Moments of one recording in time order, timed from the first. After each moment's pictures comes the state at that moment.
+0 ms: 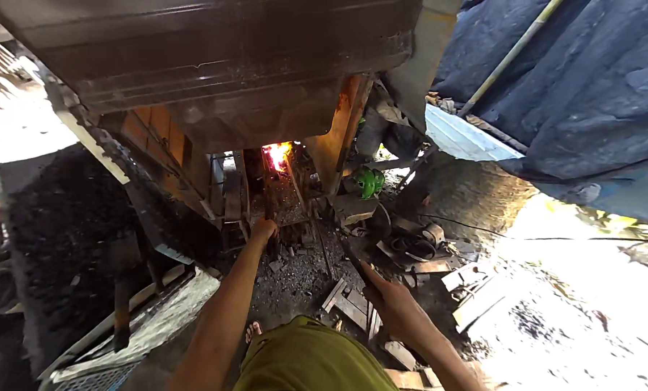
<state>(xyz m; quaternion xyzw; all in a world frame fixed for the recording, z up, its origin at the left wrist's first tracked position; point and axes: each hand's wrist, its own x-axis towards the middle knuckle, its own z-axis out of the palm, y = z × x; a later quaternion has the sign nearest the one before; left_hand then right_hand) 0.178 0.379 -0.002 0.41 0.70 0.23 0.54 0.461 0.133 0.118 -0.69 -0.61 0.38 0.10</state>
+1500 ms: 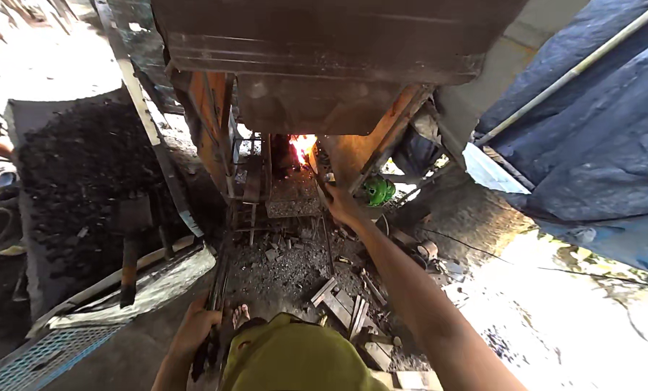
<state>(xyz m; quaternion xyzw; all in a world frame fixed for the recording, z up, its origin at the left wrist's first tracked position) -0.021 0.095 0.048 0.33 0.67 0.33 0.58 0.337 0.345 0.127 -0.66 -0.70 0.27 0.07</state>
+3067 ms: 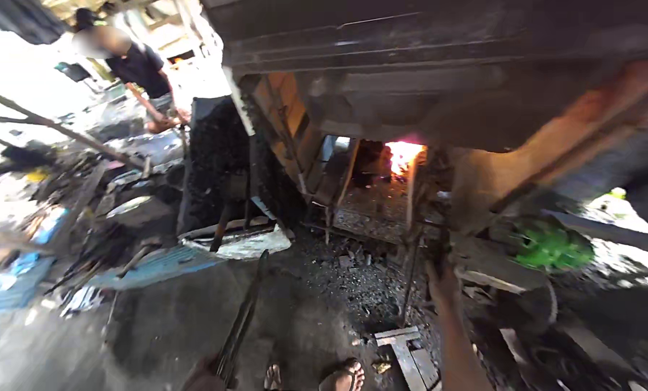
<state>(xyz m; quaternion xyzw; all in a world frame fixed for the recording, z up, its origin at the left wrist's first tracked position) 0.076 -0.030 0.107 0.10 0.79 0.32 0.51 0.451 0.372 -0.153 -0.69 -0.50 0.42 0.31</state>
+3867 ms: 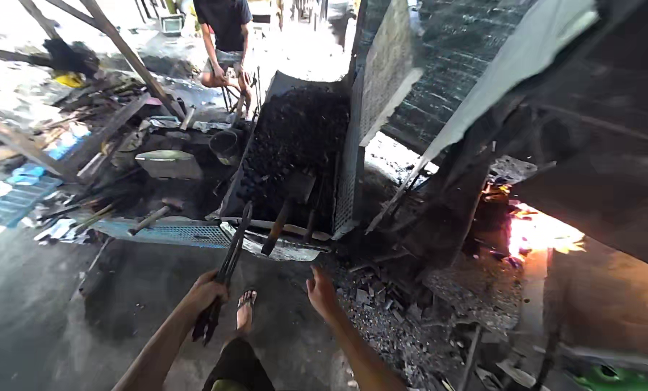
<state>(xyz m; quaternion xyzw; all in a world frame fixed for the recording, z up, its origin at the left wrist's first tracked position) -0.262 -0.024 0.055 0.05 0.78 0.44 0.45 -0.051 0.206 -0.079 -0.40 -0.82 0.41 -0.03</state>
